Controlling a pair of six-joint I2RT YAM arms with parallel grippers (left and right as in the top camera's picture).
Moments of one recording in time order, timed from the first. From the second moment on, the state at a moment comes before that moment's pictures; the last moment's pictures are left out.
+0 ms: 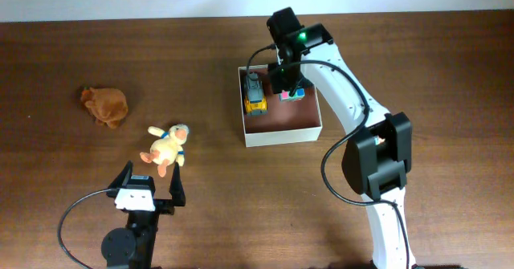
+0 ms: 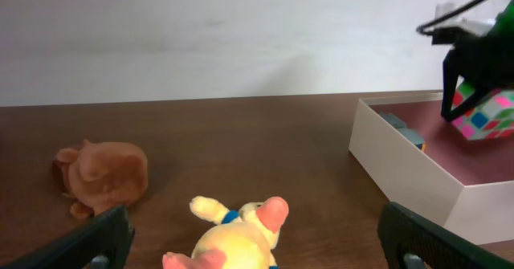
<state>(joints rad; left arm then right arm) 0.07 0.01 0.01 -0.06 0.14 0.01 0.40 2.33 2.17 -1.16 0.05 0.21</state>
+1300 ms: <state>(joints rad) 0.07 0.01 0.01 -0.06 0.14 0.01 0.39 2.30 2.18 -1.15 -0.01 0.17</state>
